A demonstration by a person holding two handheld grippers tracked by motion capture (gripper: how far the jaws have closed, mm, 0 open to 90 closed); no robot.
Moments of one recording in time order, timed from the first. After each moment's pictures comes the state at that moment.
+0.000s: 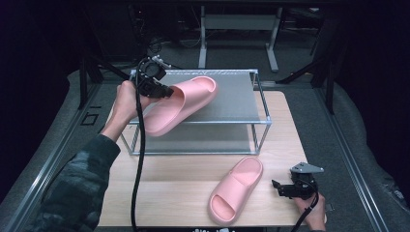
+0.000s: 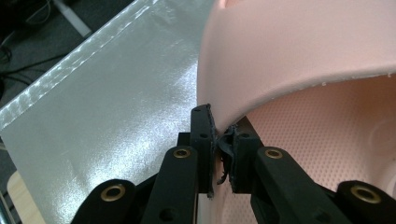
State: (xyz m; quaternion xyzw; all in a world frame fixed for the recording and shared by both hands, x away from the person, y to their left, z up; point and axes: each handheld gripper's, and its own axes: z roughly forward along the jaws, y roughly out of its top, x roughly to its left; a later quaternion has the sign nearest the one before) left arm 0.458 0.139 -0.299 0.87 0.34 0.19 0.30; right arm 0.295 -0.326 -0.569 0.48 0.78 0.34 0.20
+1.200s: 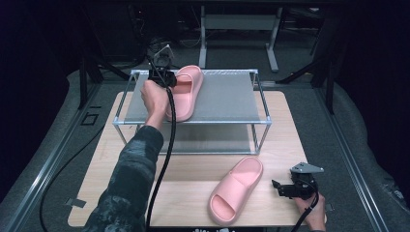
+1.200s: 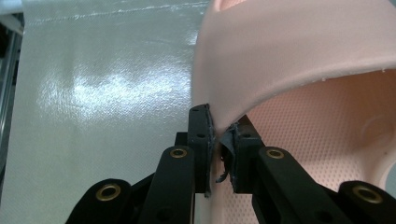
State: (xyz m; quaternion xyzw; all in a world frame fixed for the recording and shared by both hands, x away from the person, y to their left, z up) left arm 0.526 0.109 -0.334 0.71 0.64 0.19 0.22; right arm 0.295 -0.326 -0.569 0.48 0.79 0.34 0.20
